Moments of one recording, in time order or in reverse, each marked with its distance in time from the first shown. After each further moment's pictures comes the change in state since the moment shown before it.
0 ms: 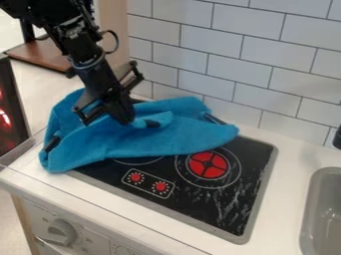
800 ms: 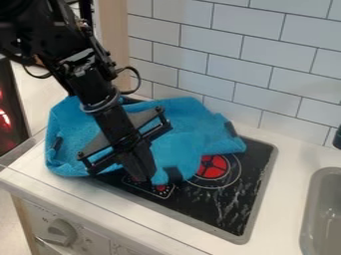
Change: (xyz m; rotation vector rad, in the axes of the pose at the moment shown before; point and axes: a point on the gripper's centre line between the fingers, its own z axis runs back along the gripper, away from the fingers) arm -0.097 0.036 0.010 0.022 0.168 -0.249
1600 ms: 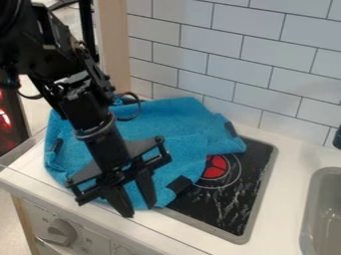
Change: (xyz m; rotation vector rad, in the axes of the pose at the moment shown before) arm -0.031 0.017 -0.002 0.055 0.068 -0.058
